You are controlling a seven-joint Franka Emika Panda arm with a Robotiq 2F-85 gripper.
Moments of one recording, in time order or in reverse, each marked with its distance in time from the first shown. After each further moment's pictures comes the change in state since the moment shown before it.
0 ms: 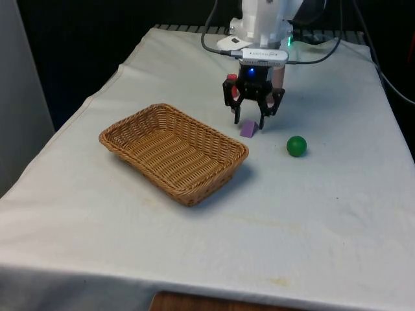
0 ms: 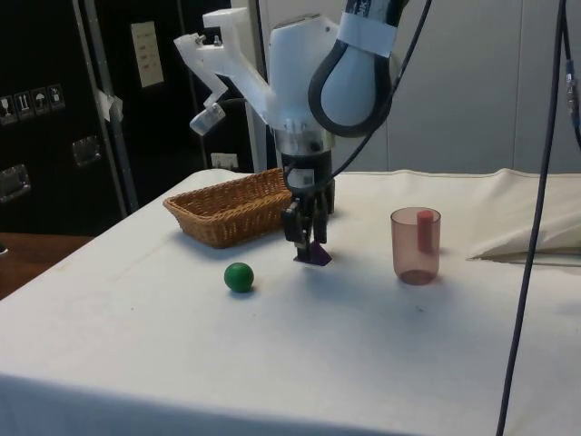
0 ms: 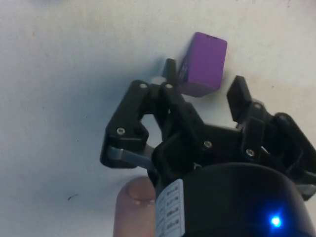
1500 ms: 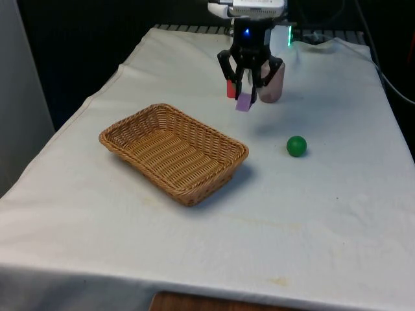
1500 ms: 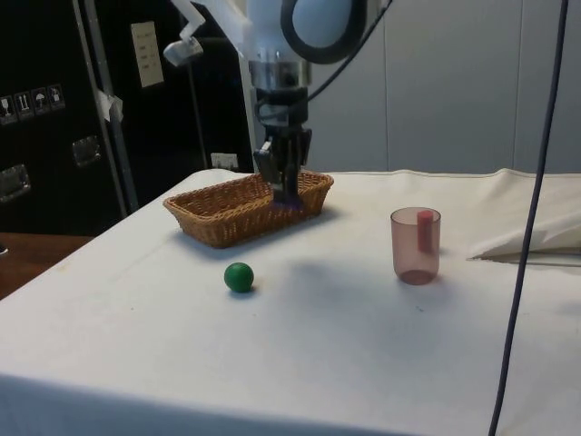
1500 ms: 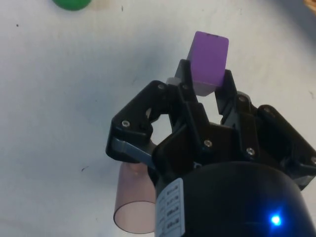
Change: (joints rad) arm -0.001 -0.172 -0.031 0.072 -0.022 -0.201 -0.004
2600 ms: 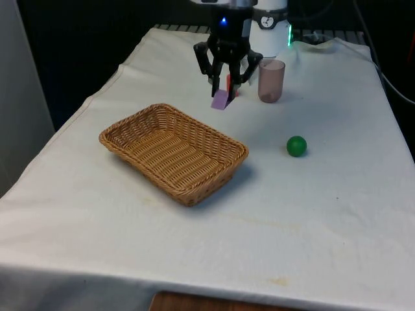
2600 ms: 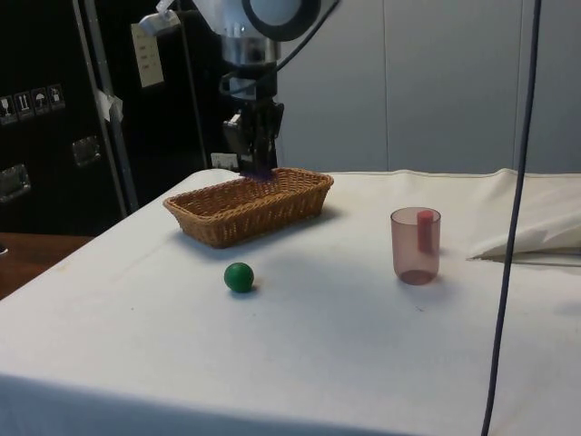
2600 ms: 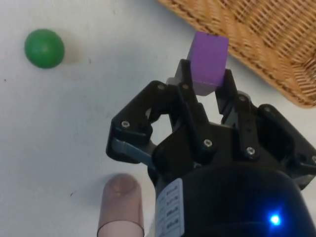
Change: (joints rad) arm -0.007 0.072 -0.058 0.206 0.002 -0.101 -0.009
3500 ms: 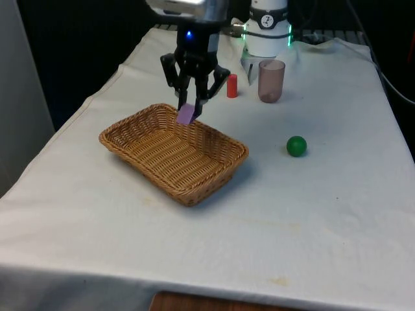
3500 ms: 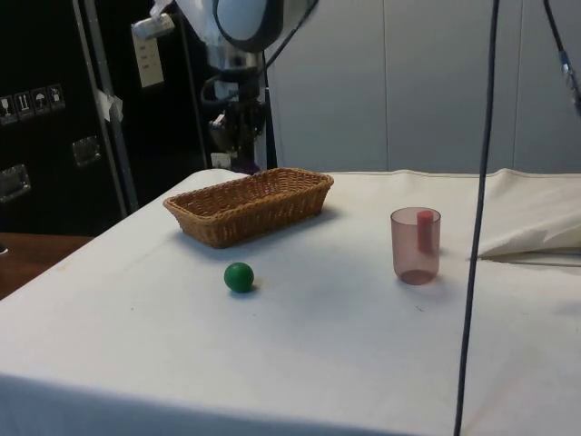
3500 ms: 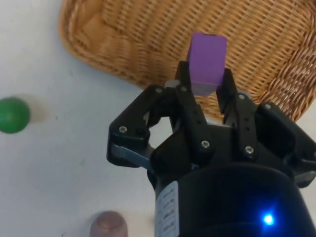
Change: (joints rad) arm -0.026 0.175 -0.063 0.209 0.061 -0.031 -0.070
